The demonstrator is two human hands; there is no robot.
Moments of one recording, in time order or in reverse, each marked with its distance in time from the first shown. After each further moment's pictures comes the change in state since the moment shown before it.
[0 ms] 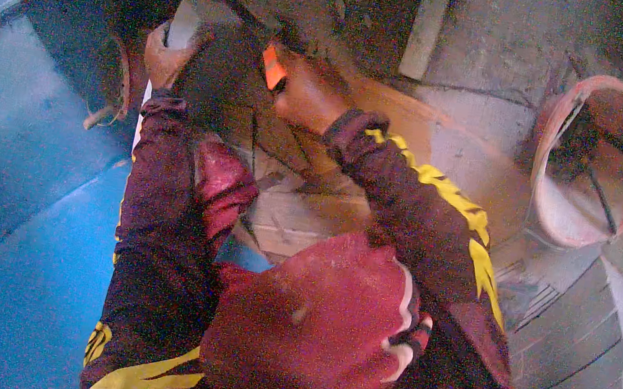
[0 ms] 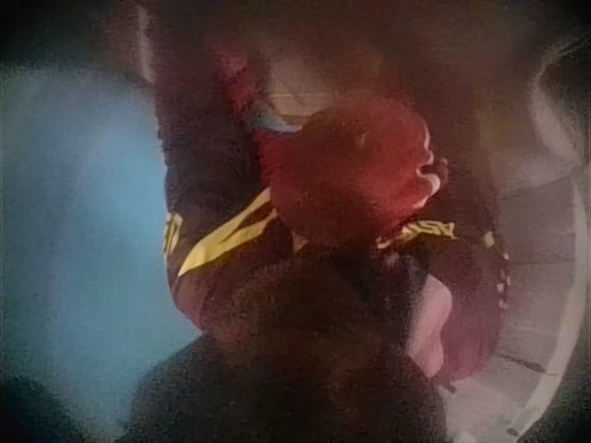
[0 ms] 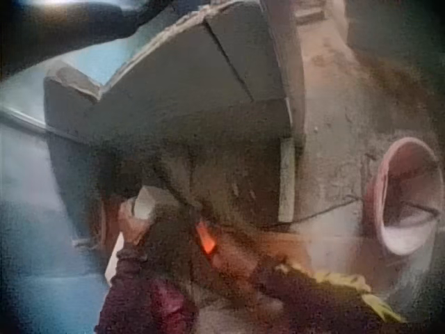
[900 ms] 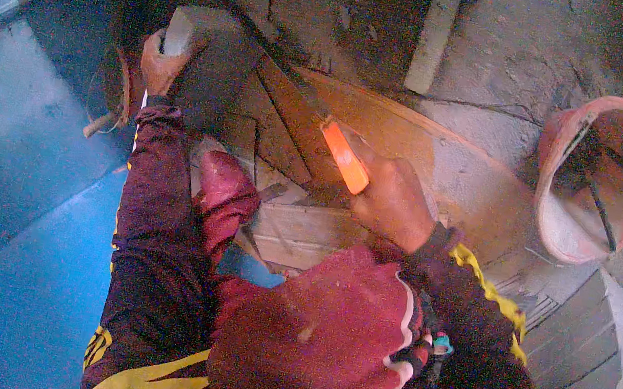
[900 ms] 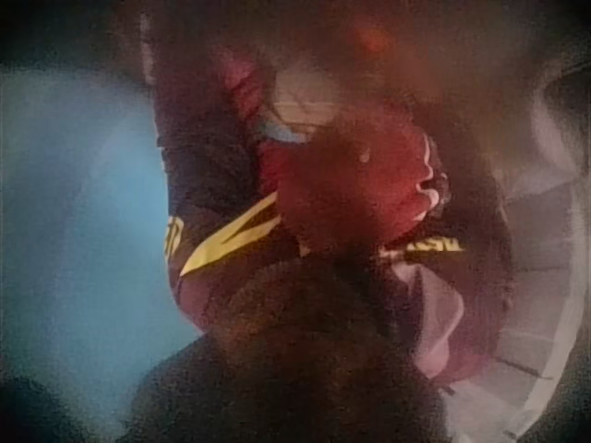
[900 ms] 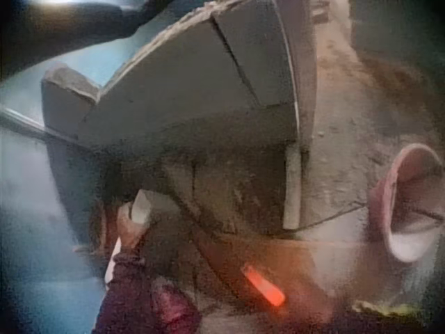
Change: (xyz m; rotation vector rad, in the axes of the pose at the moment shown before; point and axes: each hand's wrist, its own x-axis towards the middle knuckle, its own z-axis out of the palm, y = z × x) left_hand 0.011 -0.022 0.005 0.008 -0.044 -0.027; right_hand -0.032 -0.009 -0.016 0.046 0.075 -0.044
